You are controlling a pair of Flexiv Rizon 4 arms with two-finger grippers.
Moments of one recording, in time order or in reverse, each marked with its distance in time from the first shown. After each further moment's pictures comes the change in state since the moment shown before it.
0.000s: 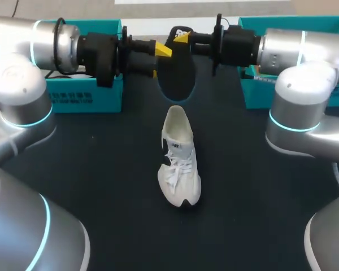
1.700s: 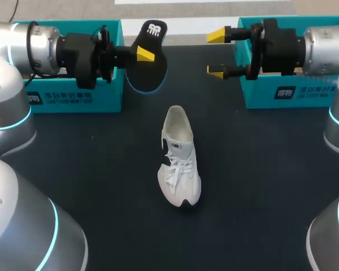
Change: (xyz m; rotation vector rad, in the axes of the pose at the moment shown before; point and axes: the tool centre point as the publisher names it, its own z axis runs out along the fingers) left arm -0.014 -0.019 -0.035 -0.020 -0.031 -0.009; right arm -0.005 -0.061 -0.097 0.205 -0.040 -0.442
